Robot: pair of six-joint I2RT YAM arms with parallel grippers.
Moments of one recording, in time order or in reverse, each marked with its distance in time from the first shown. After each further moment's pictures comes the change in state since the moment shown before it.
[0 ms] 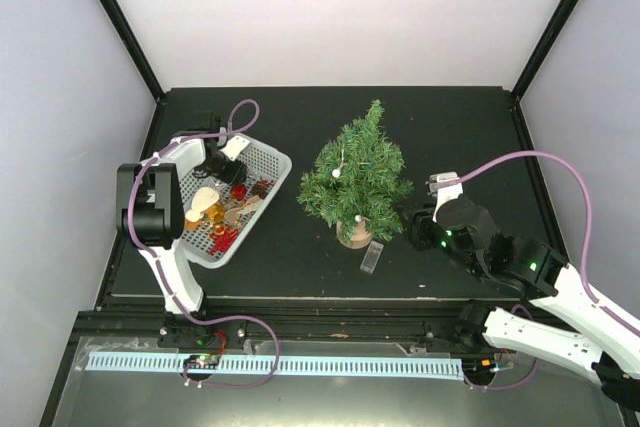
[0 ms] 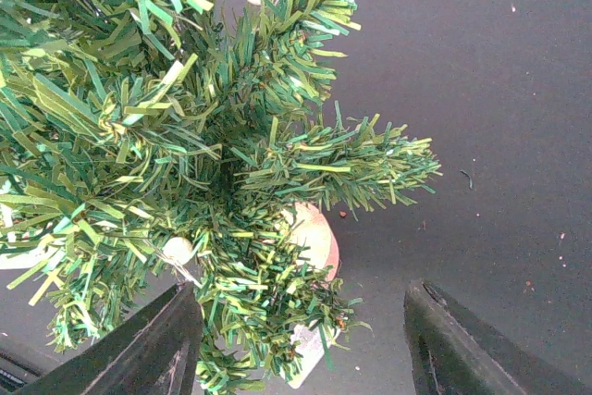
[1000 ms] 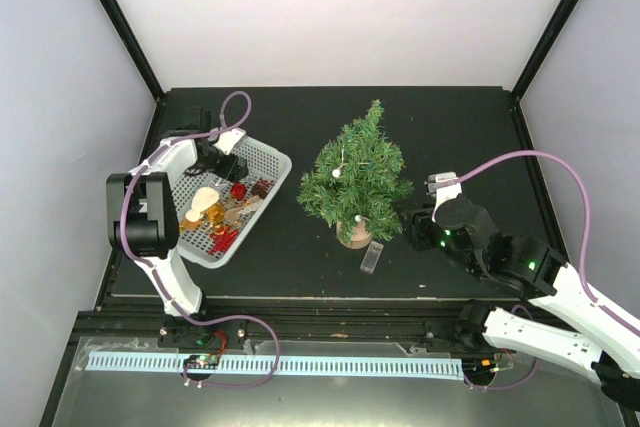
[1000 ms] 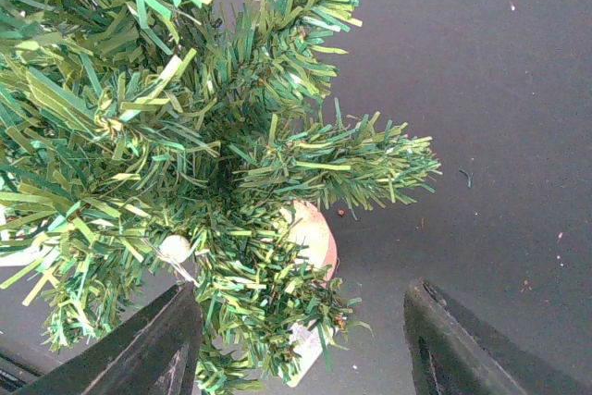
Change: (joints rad) left arm 0.043 -0.093 -0.022 0.024 0.091 0.001; right arm 0.000 0.004 0.000 -0.002 0.000 -0.005
